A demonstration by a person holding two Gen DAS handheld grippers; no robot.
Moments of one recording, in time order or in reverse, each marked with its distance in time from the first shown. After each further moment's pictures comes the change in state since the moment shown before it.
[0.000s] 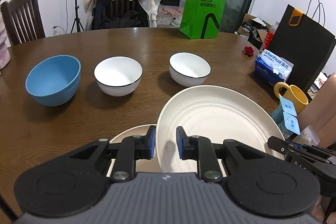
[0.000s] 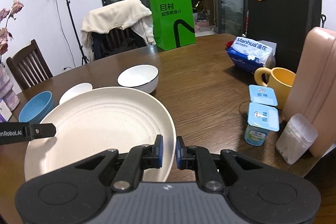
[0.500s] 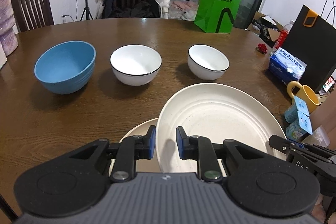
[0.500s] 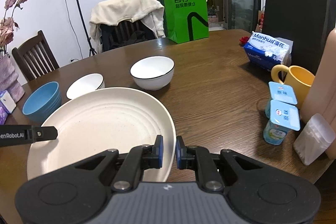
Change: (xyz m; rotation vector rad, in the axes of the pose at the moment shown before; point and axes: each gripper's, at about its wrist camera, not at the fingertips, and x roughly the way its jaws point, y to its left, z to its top) left arm 0.012 0.033 -0.007 -0.046 0.038 0.033; right arm 0.021 0.024 -0.004 -0.032 0.034 0.038
